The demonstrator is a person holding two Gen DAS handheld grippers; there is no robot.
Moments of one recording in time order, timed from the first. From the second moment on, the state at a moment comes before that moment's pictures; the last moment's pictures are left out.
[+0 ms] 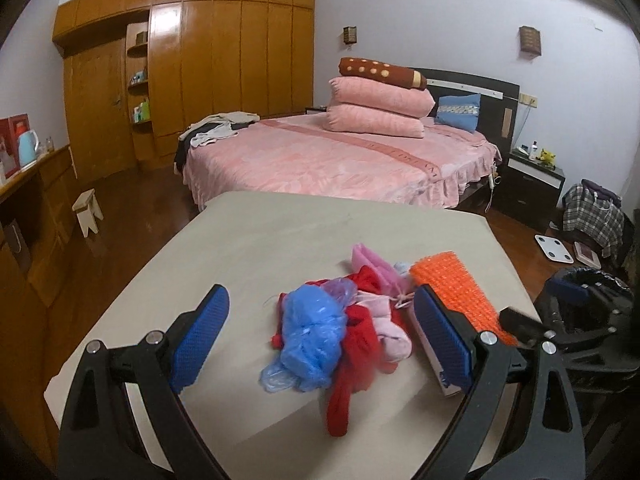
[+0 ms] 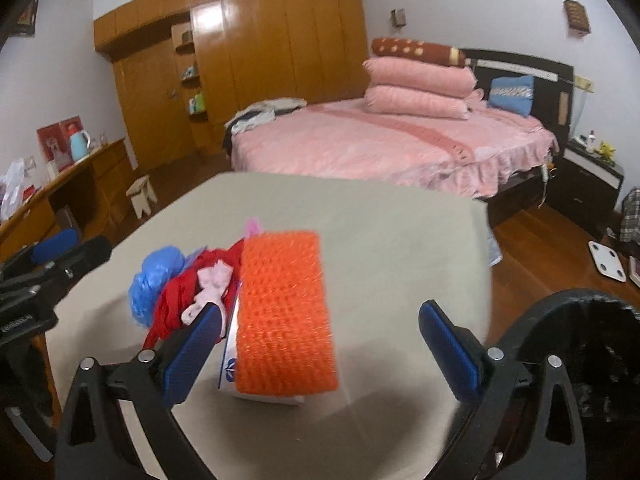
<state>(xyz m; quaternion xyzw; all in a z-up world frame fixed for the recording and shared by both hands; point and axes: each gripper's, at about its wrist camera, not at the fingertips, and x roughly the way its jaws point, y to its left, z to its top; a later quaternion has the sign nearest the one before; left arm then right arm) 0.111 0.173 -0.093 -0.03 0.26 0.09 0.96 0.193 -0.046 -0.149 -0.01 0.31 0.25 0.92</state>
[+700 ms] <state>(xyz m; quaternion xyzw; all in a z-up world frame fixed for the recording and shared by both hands) 0.117 0.175 -0.110 -0.04 0.28 0.09 0.96 0.205 -0.027 -0.179 -0.03 0.36 0.29 0.89</state>
